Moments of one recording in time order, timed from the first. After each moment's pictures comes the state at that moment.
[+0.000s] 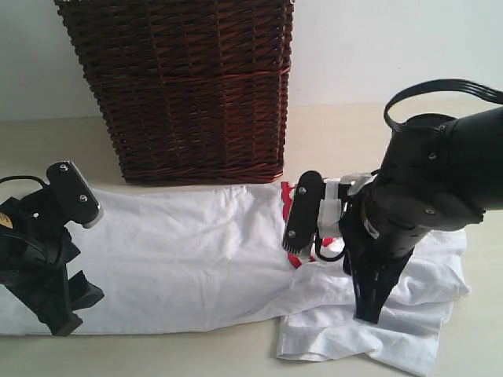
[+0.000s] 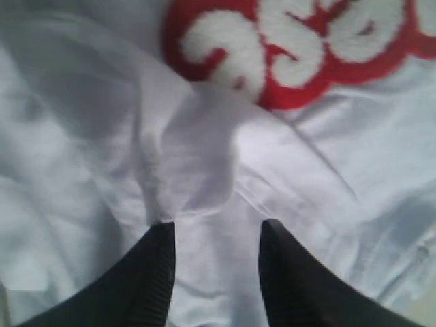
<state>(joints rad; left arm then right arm) -0.36 1.51 -0.61 -0.29 0.31 0.86 0.68 1.67 -0.85 -0.52 0.64 -0.16</state>
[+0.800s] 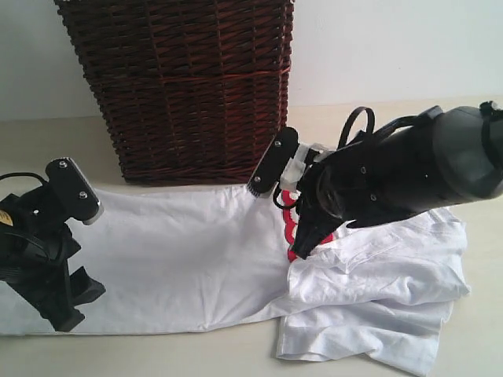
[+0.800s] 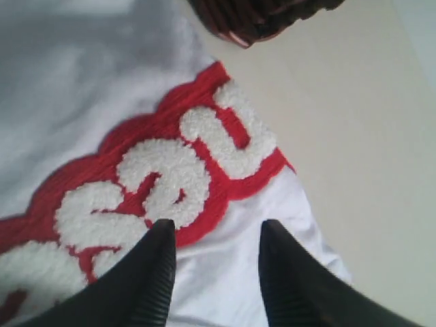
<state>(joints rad) -0.36 1.51 -0.61 -0.29 0.29 0.86 0.68 1.86 -0.95 -1.30 0.48 0.82</state>
